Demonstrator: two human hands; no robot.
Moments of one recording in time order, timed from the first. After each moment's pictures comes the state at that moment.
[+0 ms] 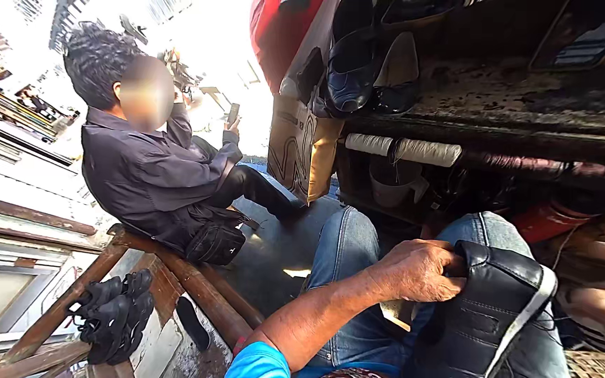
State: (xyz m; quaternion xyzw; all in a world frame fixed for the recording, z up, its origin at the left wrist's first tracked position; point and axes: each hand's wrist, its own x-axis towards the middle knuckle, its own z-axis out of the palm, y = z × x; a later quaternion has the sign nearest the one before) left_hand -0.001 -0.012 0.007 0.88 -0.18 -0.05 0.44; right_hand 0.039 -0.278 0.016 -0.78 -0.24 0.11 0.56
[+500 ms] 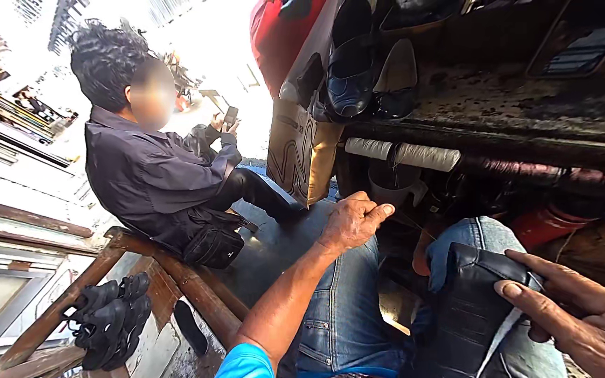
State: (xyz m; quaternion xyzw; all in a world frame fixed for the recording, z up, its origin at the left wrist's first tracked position) left_hand 0.014 0.081 0.016 0.89 0.03 0.11 0.44; right_hand 0.032 -0.244 0.014 -0.83 -0.19 0.19 0.49
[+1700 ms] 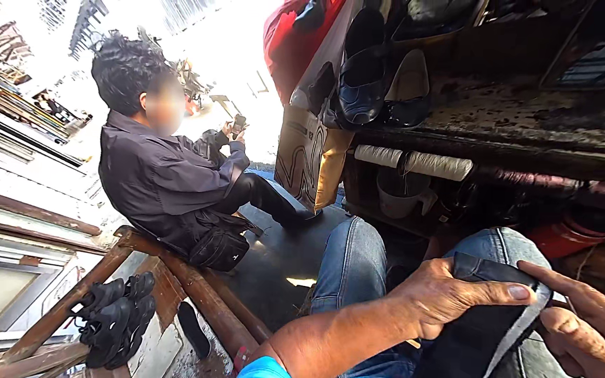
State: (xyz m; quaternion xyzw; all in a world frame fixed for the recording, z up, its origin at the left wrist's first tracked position) left_hand -0.021 -0.045 0.041 0.51 0.14 -0.14 0.83; right_hand 0.023 -0.240 0.016 -0.75 -0.26 0.19 0.58
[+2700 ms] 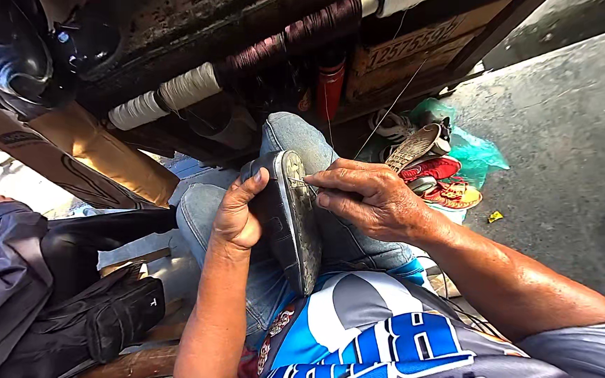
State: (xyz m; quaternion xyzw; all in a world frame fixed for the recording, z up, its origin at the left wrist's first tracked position) left_hand -0.003 -0.009 -0.001 0.40 0.09 -0.20 0.89; right_hand -0.012 -0.250 -0.004 -0.76 -0.29 -0.01 0.58
